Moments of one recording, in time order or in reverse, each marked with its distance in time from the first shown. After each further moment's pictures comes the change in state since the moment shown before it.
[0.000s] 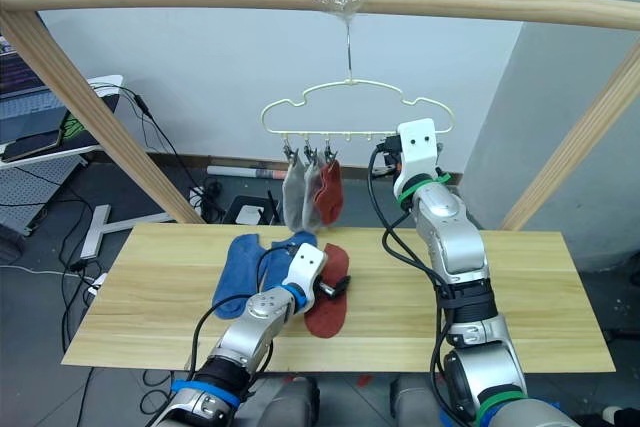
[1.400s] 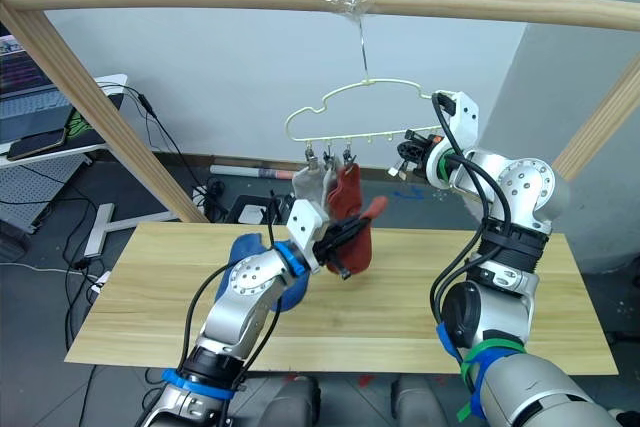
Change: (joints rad) left arm -0.049 -0.015 0.025 -0.420 -0.134 -0.163 -0.250; right arm -0.333 0.001 -0.588 0.030 0.432 0.895 -0.174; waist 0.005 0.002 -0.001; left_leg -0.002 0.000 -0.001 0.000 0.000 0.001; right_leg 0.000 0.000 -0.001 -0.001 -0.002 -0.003
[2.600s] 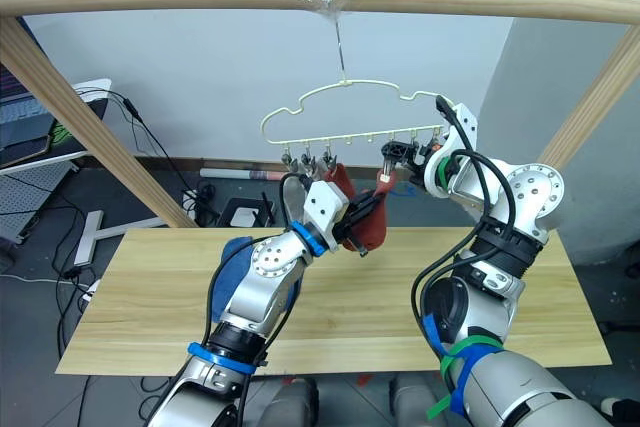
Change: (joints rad) left arm -0.098 -0.059 -0.015 0.155 0.062 -0.108 0.062; right arm -0.026 0.065 -0.138 -0.122 -0.016 0.156 -0.035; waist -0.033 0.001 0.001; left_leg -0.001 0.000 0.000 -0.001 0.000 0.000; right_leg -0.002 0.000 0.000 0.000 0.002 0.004
